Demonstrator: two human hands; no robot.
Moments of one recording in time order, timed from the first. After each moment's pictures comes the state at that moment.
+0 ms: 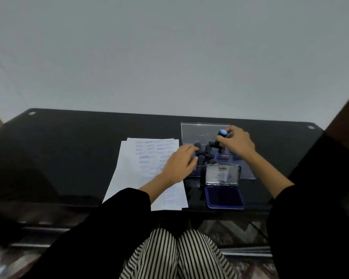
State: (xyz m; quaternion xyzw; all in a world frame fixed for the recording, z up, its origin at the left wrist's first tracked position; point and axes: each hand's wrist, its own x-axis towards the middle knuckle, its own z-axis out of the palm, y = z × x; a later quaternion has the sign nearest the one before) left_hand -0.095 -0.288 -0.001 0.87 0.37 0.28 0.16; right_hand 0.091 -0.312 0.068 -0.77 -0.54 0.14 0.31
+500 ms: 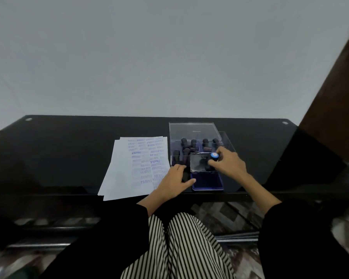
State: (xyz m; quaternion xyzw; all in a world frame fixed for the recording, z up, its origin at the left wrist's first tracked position) left_hand -0.089 -0.370 -0.030 0.85 0.43 0.18 0.24; right_hand 0.092 -0.415 0.038 -0.79 -0.56 0.14 0.23
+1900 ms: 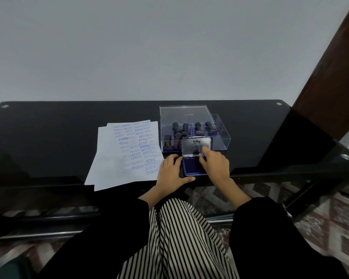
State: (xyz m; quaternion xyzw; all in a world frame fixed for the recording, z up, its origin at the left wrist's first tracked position) left_hand -0.068 -0.370 -0.076 0.86 0.45 0.18 0.15; right_hand 0.079 -0.413 -0.032 -0.78 -0.60 -0.05 0.17
